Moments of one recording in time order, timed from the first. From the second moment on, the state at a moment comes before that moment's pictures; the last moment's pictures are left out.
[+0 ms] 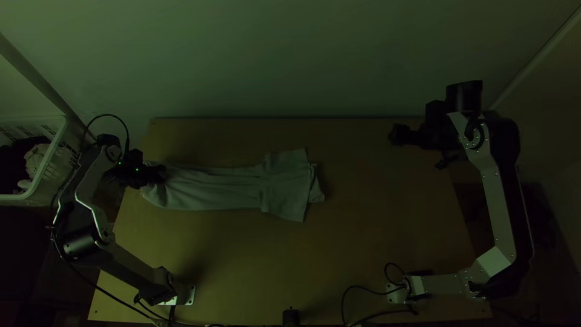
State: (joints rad) left arm 0.46 1.72 1.38 -0.92 0.29 0.18; right arm 0.13 1.48 1.84 -1.24 -0.13 0.18
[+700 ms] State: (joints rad) left arm 0.27 1.64 1.79 -1.30 0.23 0.17; right arm 0.13 1.48 1.84 -1.24 -0.13 0.18
